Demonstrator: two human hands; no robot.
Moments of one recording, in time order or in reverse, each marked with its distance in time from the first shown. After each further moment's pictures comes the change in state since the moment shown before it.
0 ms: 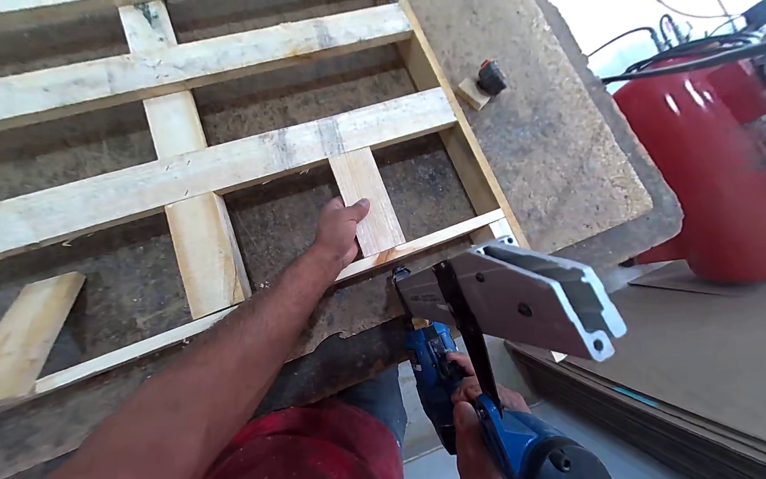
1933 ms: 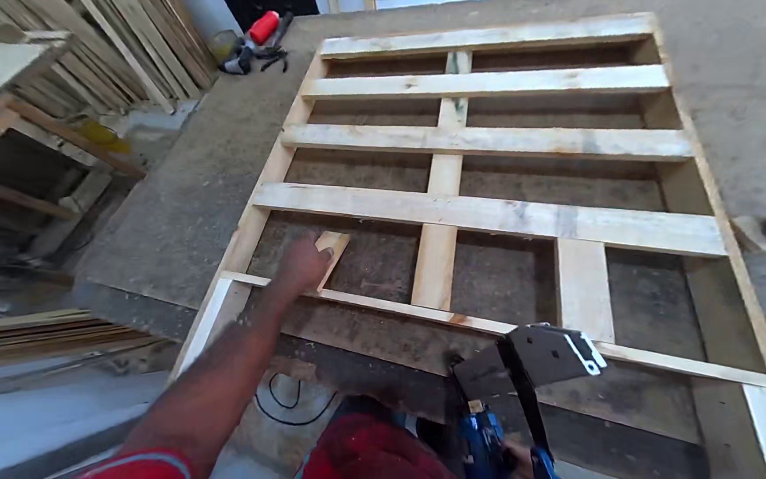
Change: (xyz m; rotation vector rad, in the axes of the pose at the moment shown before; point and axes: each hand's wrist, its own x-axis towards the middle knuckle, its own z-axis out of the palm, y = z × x) left_hand -0.187 0.176 -0.365 1.379 0.694 -0.203; right_hand -0.042 -0.036 0.110 0.084 -0.338 0.434
